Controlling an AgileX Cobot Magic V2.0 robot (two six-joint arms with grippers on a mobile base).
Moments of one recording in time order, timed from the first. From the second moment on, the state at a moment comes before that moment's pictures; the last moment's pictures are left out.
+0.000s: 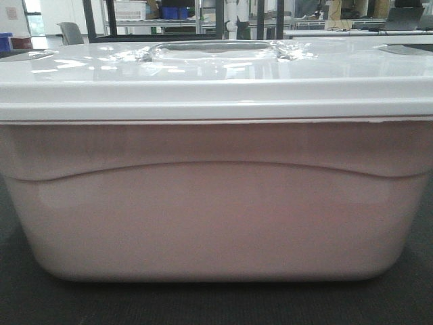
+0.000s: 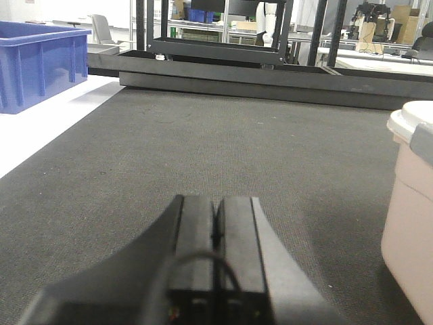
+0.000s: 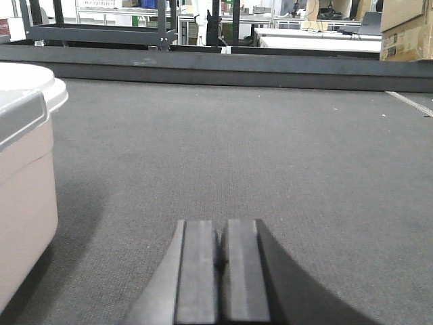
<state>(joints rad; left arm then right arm) -0.06 -0.01 0.03 -0.04 0.01 0.01 0.00 -0.01 0.03 0.00 0.07 0.02</state>
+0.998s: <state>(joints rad) -0.06 -0.01 0.03 -0.04 0.01 0.01 0.00 -0.01 0.03 -0.01 0.07 0.01</state>
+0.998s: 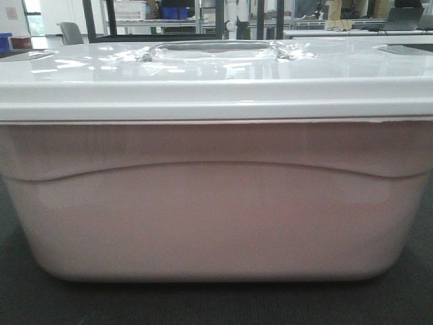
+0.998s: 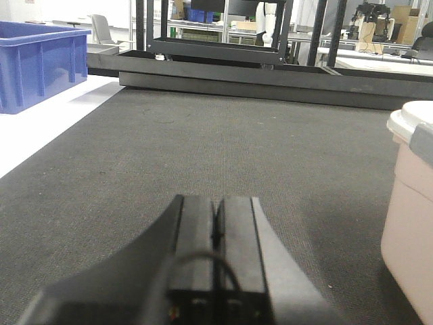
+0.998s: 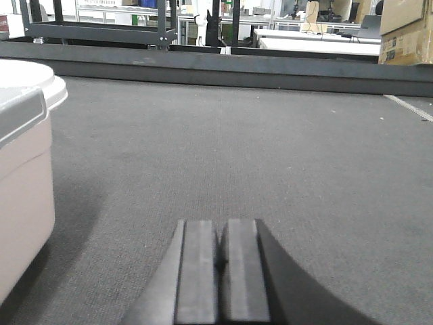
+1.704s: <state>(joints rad) -0.06 -0.01 -0.13 -0.04 0.01 0.01 0.00 0.01 -0.21 0.03 0.25 0.02</state>
